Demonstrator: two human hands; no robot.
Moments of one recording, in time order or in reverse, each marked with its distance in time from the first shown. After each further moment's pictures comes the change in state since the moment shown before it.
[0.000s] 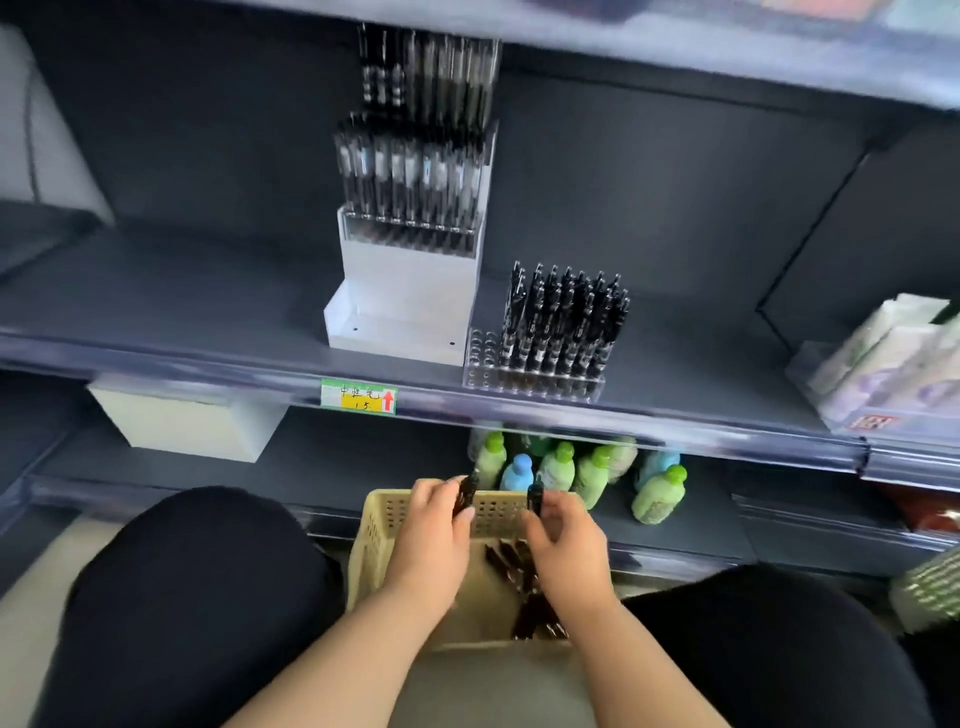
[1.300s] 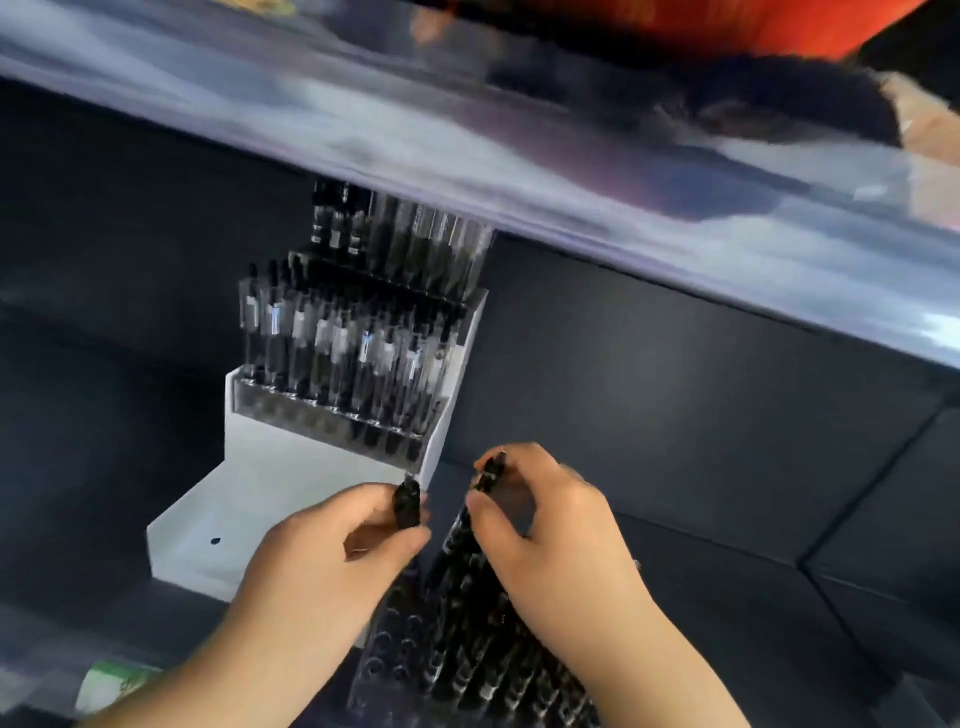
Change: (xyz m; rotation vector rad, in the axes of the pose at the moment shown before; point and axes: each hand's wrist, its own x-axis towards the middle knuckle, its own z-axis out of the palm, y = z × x) left_hand 0.187 0.100 -0.098 -0.439 0.255 0.148; right_hand 0.192 -0.191 -0.090 -0.257 -0.060 -0.634
